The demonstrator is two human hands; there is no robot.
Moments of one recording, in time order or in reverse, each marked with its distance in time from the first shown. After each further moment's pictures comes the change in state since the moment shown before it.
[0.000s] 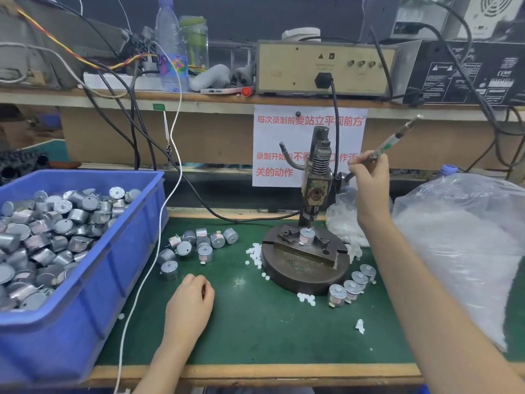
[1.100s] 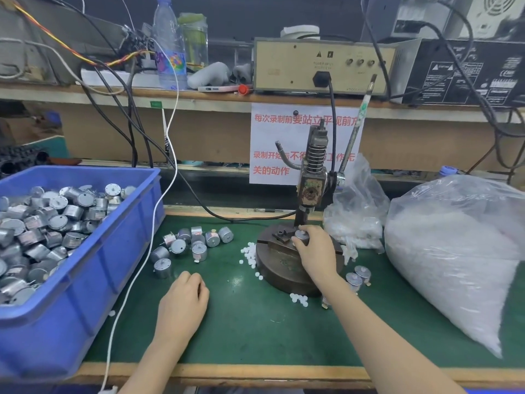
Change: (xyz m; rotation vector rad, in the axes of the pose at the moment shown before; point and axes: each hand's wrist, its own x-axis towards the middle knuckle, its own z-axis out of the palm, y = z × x) left_hand -0.001 0.002 0.004 0.151 0.013 0.078; right_hand -0.071 0.103 0.012 -0.886 -0.325 0.072
